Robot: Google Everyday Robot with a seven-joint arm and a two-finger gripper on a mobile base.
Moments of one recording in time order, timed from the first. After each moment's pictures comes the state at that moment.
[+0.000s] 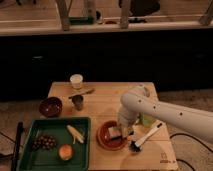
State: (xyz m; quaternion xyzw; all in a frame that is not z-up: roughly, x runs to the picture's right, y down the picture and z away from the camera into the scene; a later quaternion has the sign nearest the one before) arm 0.092 0.217 0.749 -0.36 -0.13 -0.11 0.92
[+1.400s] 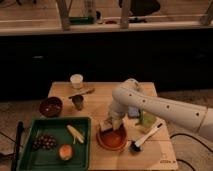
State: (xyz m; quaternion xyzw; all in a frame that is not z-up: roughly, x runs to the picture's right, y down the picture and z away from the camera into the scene) arm 0.033 0.188 0.768 -0.32 -0.19 -0.18 0.91
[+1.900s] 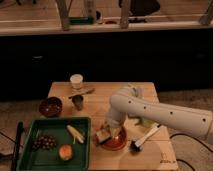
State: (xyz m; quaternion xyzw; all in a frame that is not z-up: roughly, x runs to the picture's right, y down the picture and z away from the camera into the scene) arm 0.025 0.218 0.726 -0.33 -0.22 -0.22 0.89
